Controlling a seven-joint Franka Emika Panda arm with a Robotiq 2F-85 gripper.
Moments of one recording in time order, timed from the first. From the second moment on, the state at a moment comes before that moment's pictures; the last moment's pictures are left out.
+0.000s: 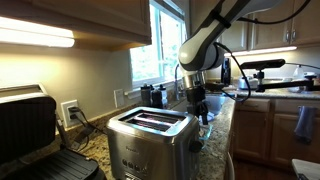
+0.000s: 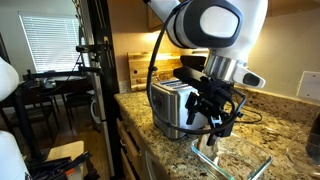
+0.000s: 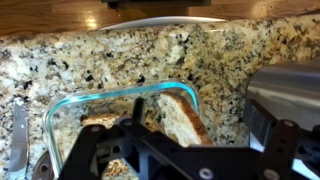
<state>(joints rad) -0.15 0.10 -0.13 -2.22 0.09 2.11 -0.27</state>
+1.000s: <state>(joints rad) -0.15 0.17 -0.12 -2.15 0.09 2.11 -0.27</state>
